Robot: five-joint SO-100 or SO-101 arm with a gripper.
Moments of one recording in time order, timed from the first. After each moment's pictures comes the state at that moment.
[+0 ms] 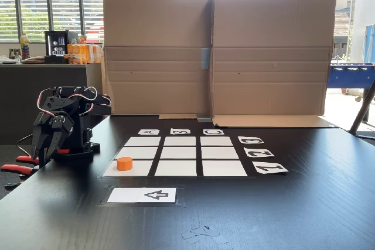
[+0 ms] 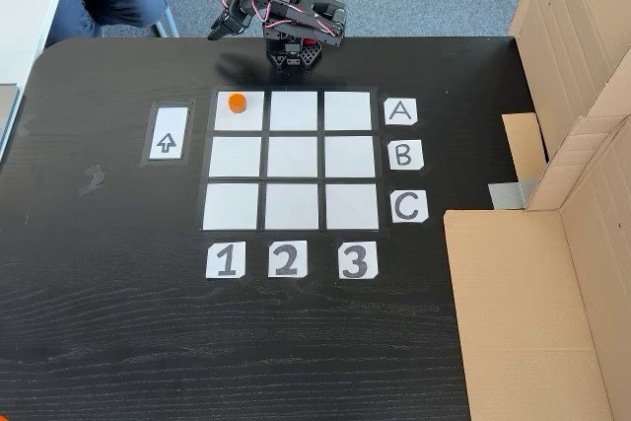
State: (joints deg) arm 98.1 190.1 174.7 65.7 -5.7
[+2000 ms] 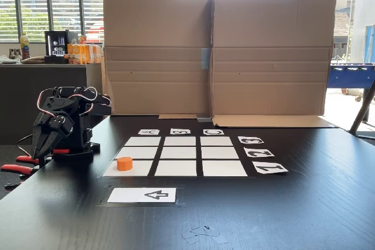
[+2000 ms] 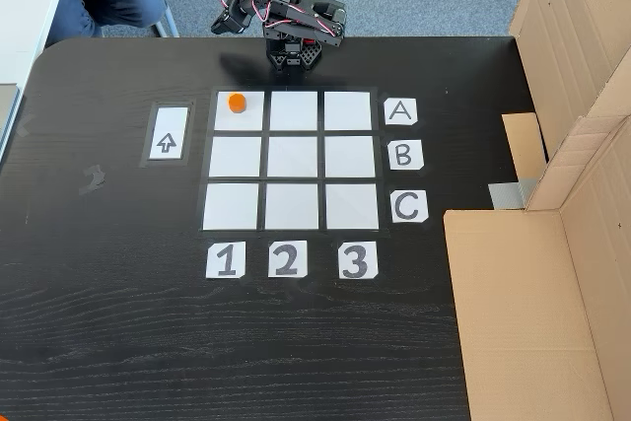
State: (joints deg) arm 98.1 190.1 174.7 65.7 -5.7
